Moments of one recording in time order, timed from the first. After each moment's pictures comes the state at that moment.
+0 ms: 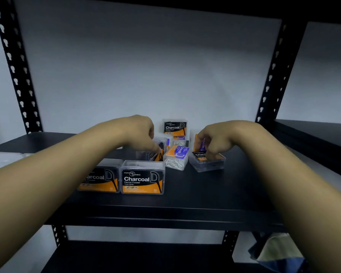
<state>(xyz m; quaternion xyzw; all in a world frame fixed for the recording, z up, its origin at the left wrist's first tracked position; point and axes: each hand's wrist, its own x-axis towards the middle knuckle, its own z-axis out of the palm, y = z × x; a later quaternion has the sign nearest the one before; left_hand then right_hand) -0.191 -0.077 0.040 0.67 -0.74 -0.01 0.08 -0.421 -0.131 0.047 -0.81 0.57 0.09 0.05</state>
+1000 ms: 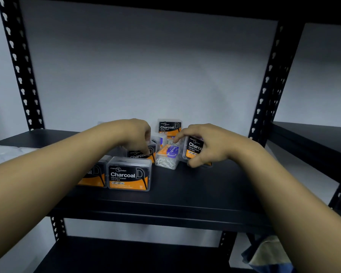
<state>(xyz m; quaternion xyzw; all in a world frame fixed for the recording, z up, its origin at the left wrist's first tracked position) -0.207 -0.091 0.030 0.70 -0.71 -0.01 0.03 -0.447 -0.118 0.022 -0.91 0.38 -0.13 0.06</state>
